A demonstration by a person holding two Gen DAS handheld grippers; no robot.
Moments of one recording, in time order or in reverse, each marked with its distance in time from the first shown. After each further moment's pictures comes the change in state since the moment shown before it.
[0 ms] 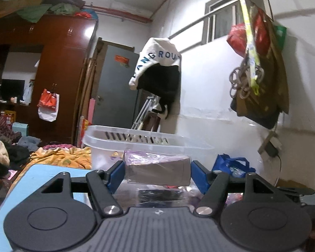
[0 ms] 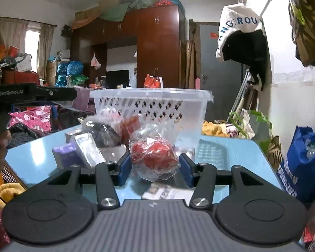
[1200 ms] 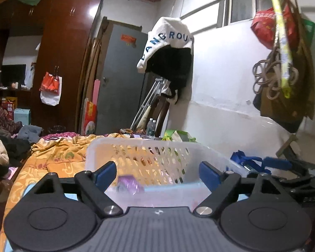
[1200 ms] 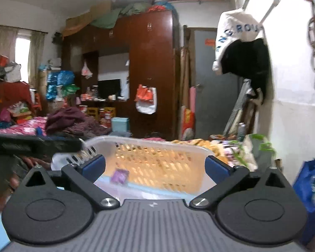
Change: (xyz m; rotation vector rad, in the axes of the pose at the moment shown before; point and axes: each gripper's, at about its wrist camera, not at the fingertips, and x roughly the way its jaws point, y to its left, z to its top) left arm 0.081 0.026 0.059 -0.016 0.128 0.030; right arm 0.075 -0.022 0.088 0.016 -0.021 -0.059
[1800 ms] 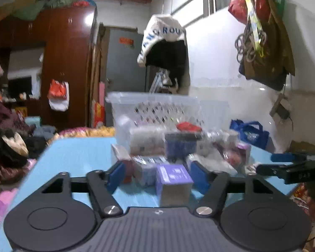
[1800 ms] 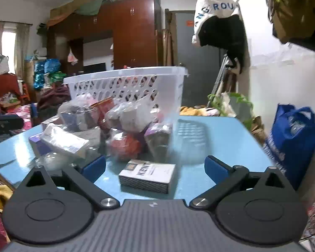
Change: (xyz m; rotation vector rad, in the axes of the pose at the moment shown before) left arm -0.083 -0.011 -0.112 0.105 0.022 0.039; right arm -0.062 0.004 -0.115 0.074 0.096 -0.049
